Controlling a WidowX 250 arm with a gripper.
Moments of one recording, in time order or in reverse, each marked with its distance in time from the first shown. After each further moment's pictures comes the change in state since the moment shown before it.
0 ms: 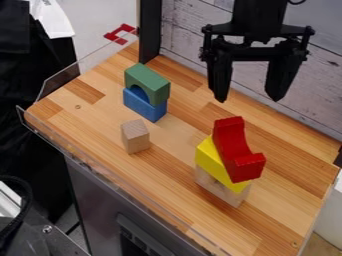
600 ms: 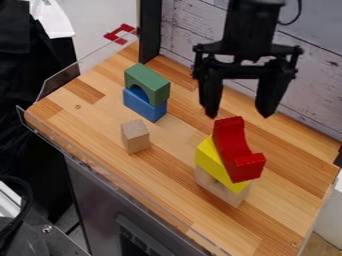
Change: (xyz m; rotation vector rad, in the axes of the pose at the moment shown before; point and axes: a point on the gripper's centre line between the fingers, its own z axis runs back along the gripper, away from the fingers) arm -0.006 0.008 -0.013 0.012 0.003 -0.003
